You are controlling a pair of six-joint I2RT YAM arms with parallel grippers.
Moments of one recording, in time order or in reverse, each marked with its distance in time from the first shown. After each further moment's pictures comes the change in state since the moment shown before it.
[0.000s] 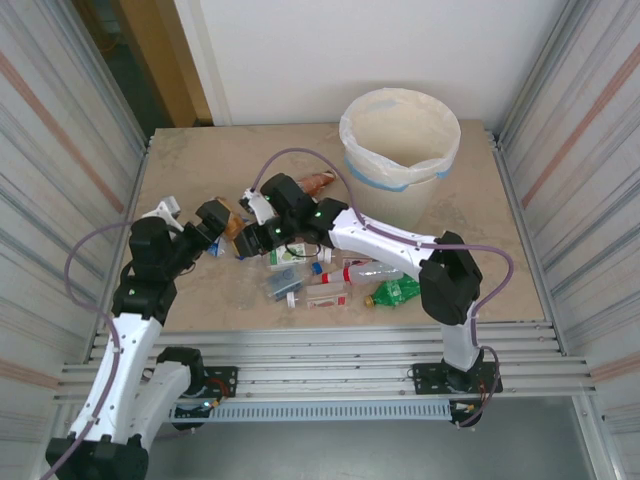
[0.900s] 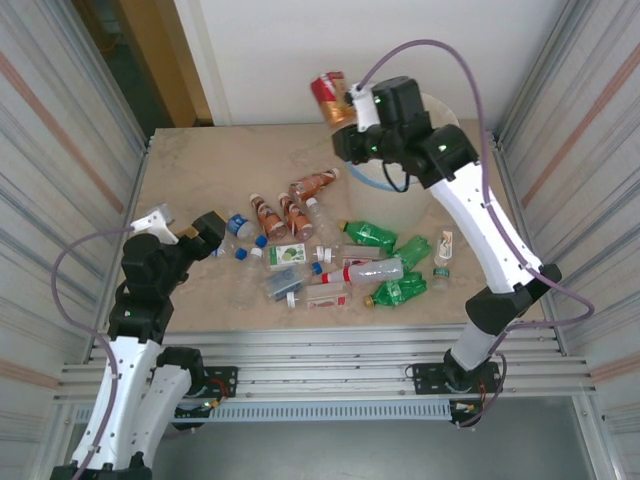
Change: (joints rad) left arm 0.000 -0.124 -0.060 -0.004 -0.095 0.198; right arm -0.378 -0.254 0.467 -0.596 0.416 -0.334
